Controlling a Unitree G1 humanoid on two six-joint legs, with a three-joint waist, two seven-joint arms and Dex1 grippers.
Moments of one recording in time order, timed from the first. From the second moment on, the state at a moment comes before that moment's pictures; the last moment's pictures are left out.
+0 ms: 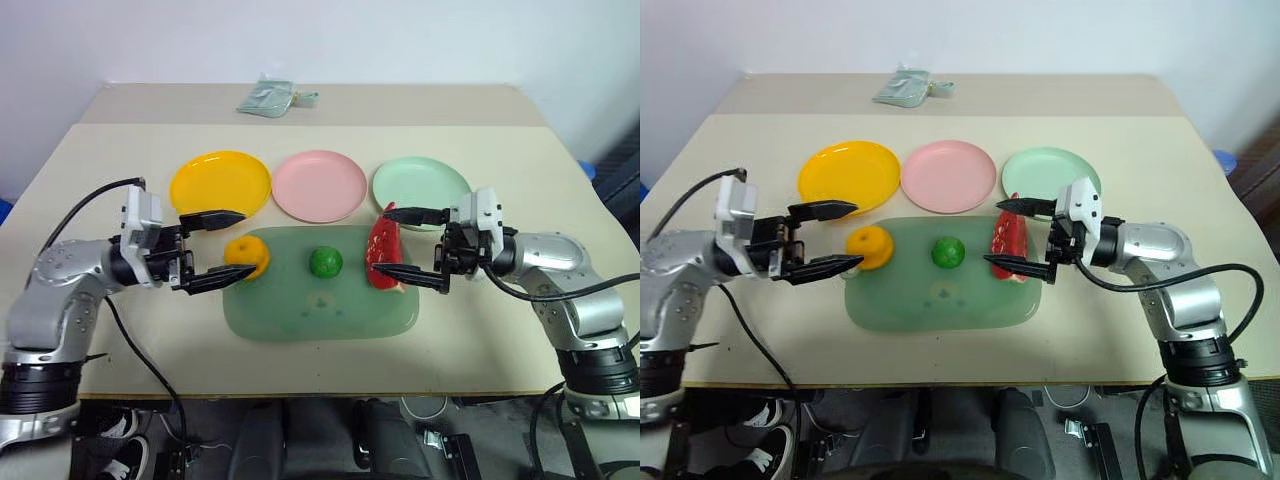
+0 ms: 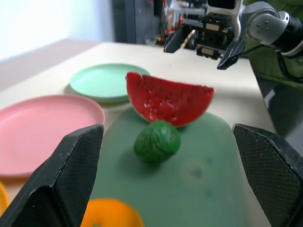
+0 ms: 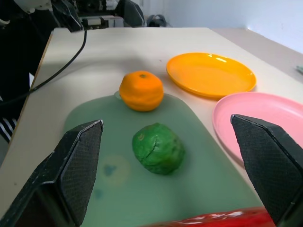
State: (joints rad) left arm -0.32 0.71 0.20 -0.13 -0.64 0.29 -1.24; right arm -0.43 -0.69 -0.03 -0.17 0.52 0.32 1.15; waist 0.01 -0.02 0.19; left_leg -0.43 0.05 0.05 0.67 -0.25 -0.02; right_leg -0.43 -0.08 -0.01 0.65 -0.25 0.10
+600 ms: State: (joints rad) left arm -0.24 0.65 0.22 -0.19 -0.64 0.23 -1.15; right arm -0.45 -0.75 -0.04 -0.14 0.52 0.33 1.18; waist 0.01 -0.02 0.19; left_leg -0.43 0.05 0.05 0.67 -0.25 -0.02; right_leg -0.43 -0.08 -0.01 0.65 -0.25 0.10
